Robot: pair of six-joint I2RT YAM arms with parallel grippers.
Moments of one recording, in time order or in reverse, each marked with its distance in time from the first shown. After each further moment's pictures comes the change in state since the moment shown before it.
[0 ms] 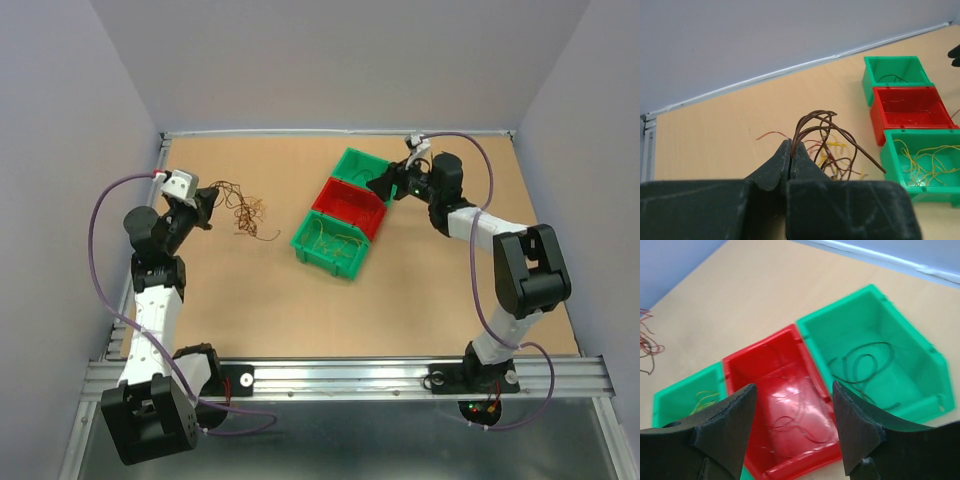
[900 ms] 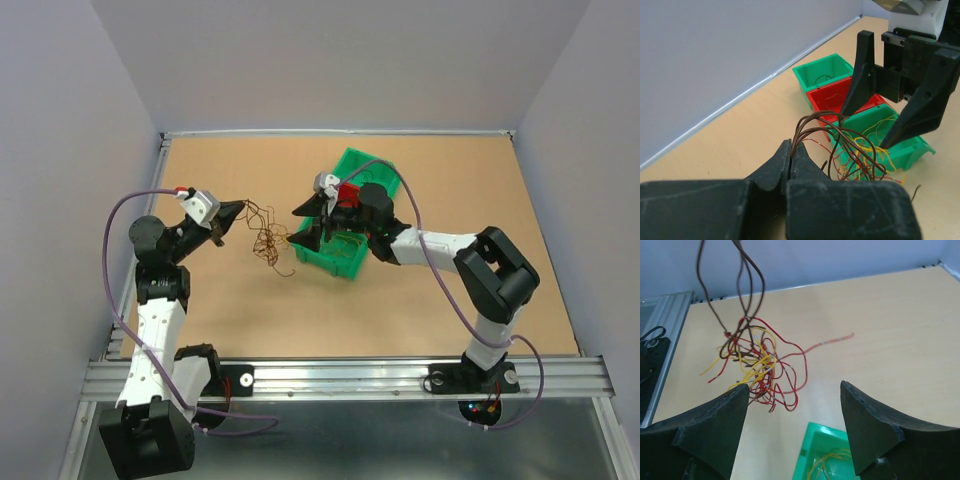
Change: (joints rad) left arm -0.063 -0.106 -0.039 0.003 0.290 0.087; right arm 0.467 0.049 -0.006 0.235 -0.173 -0.138
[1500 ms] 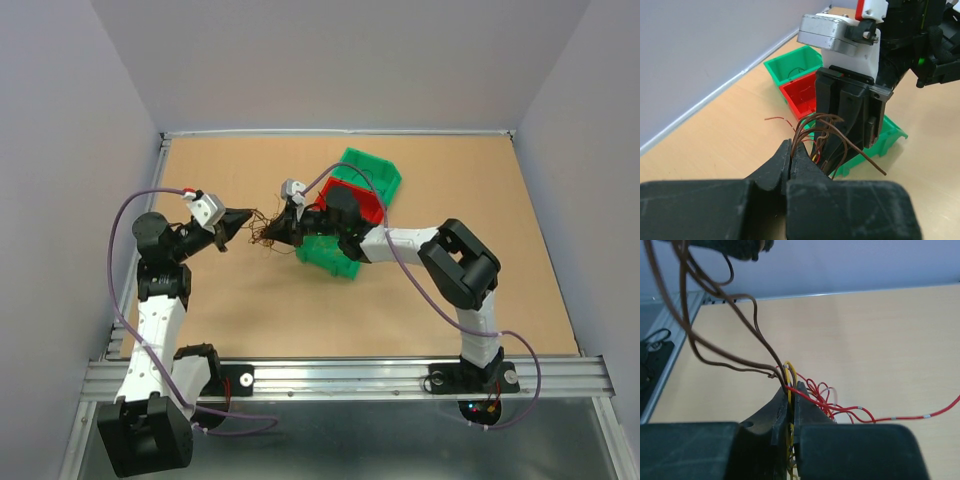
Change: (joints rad) left arm -0.015 0.013 0.002 -0.050 0.110 0.032; right arm 0.125 0.213 0.210 0.019 -0.013 -0.015
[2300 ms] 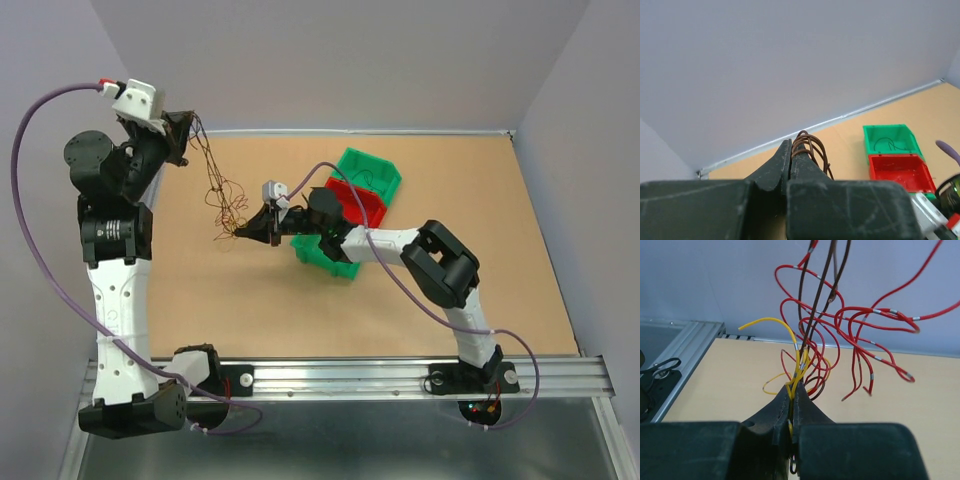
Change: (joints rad) left arm -0.007 0.201 0.855 -0.515 -0.487 -0.096; right arm 0.067 0.111 0.159 0.103 -0.040 0.001
